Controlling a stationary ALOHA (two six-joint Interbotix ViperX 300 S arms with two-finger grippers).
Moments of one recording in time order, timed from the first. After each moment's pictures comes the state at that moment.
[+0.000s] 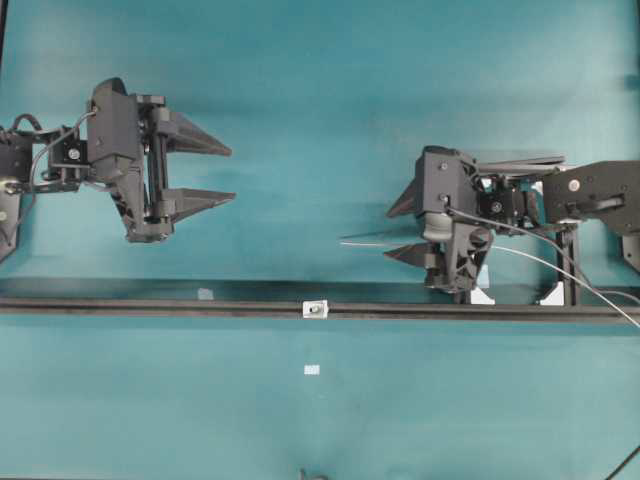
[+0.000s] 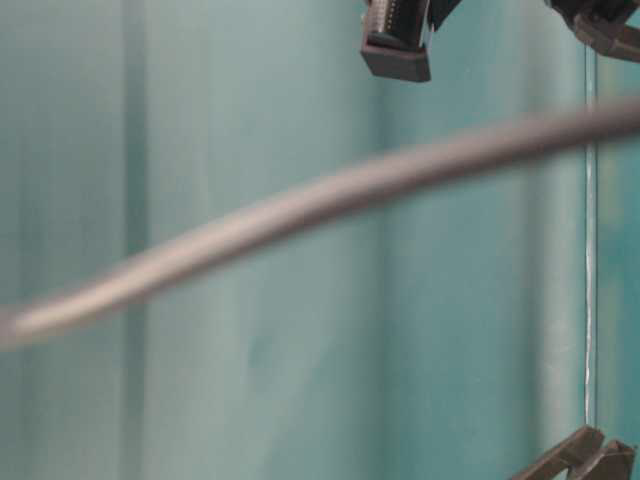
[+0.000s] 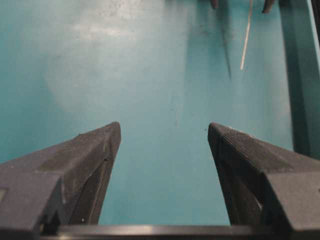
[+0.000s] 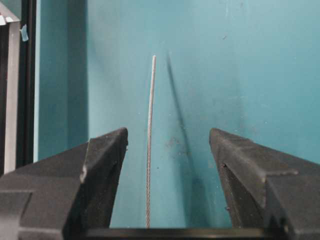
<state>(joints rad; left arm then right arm) 0.09 -0.19 1.14 -0.04 -0.55 0.00 0.04 0.00 0.90 0.01 -0.15 0.31</state>
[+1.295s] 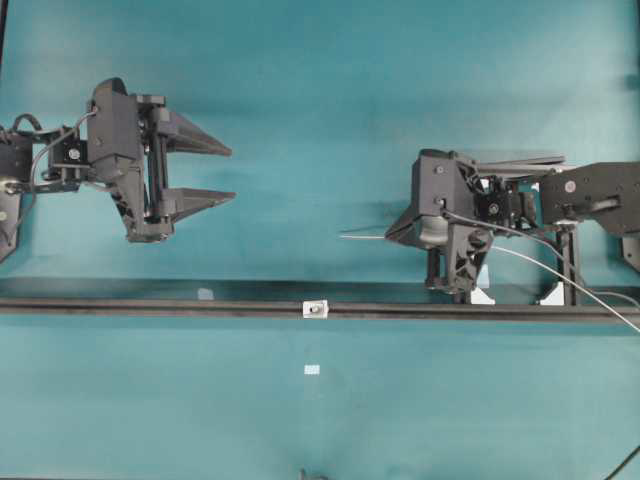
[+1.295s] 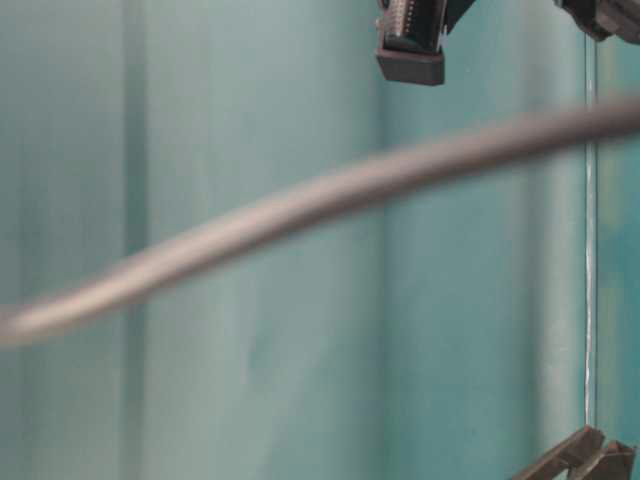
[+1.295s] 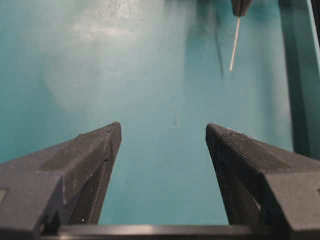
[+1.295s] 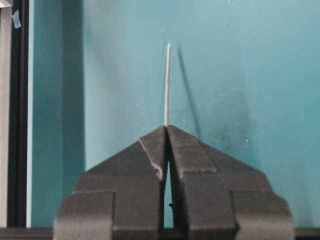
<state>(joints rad) 0.09 -0.19 1.14 -0.04 -0.55 0.00 0.04 0.01 0.90 0.00 -0.13 0.30</state>
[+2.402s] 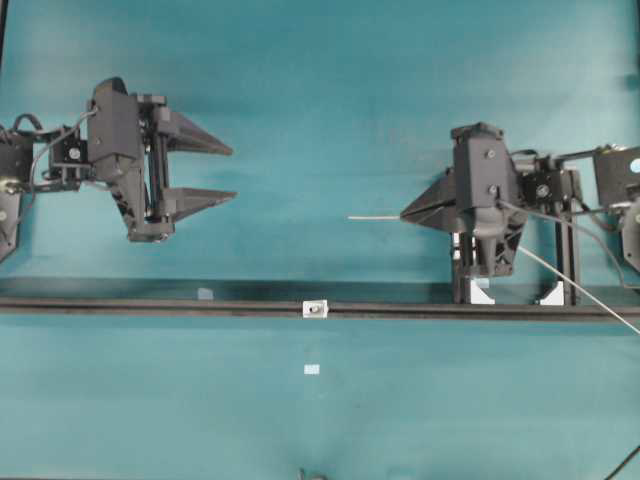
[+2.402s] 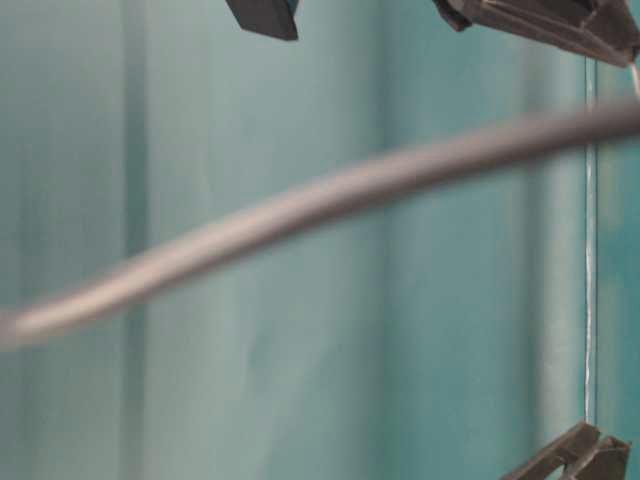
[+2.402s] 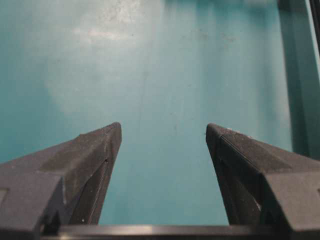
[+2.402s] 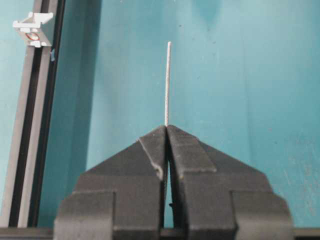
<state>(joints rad) 0.09 -0.19 1.13 -0.04 -0.55 0.00 0.02 -0.27 0.92 -0.13 0.01 0.30</state>
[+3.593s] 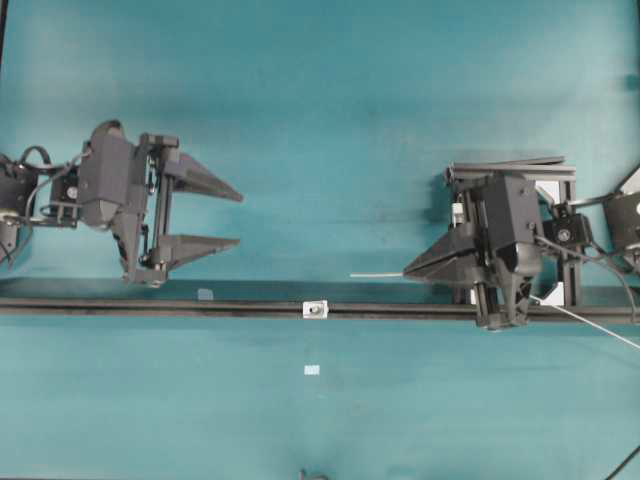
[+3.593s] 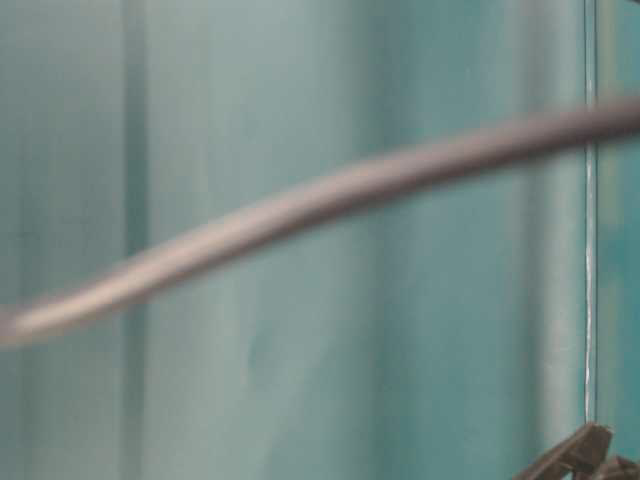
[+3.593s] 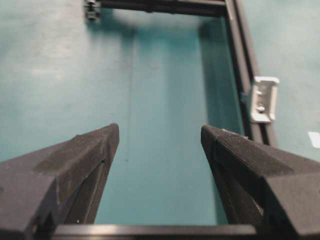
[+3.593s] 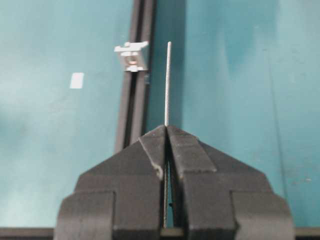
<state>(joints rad) -0.09 -0.15 1.14 -0.06 -0.69 -0.04 0.20 -0.21 1.03 0.06 -0.34 0.32</state>
